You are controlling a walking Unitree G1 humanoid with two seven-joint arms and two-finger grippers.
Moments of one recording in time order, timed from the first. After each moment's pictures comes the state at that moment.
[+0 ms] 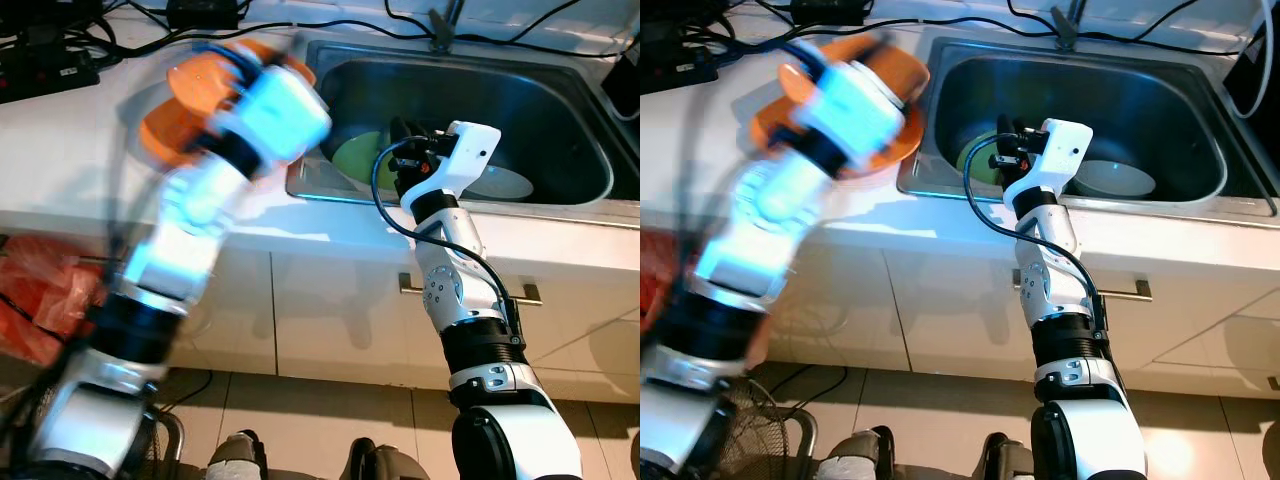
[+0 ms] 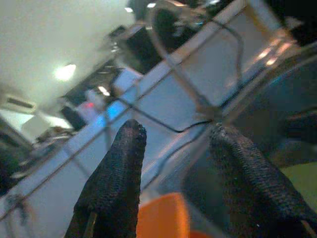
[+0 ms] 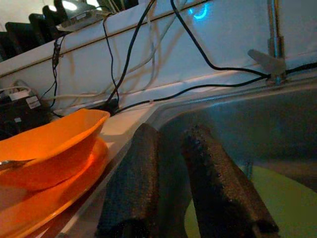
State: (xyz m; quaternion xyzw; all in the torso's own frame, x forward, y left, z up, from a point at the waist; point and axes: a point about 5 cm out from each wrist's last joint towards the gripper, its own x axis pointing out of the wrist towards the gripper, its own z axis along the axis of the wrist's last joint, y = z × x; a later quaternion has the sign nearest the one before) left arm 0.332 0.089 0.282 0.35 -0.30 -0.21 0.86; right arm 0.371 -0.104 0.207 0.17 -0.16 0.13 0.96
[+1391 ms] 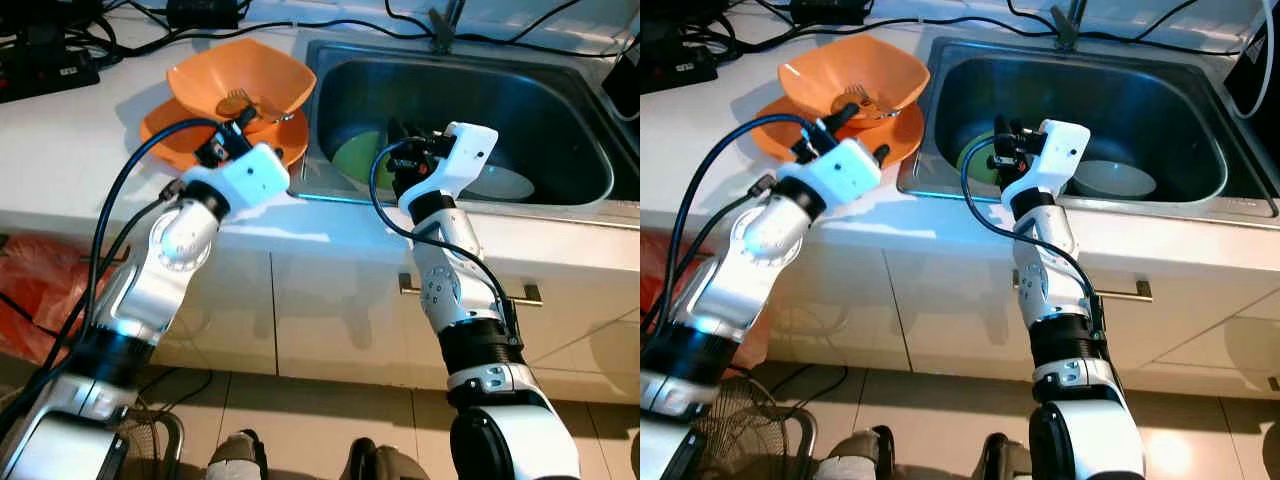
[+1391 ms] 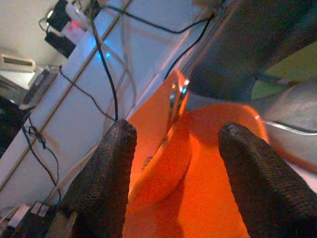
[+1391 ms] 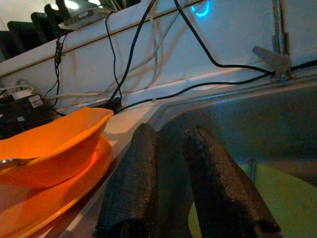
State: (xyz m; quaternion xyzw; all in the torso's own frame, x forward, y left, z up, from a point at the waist) left arm 0.350 0.144 0.236 0.46 -0.18 -0.13 0.86; right arm 0.371 -0.101 0.206 0.17 -0.16 0.13 0.96
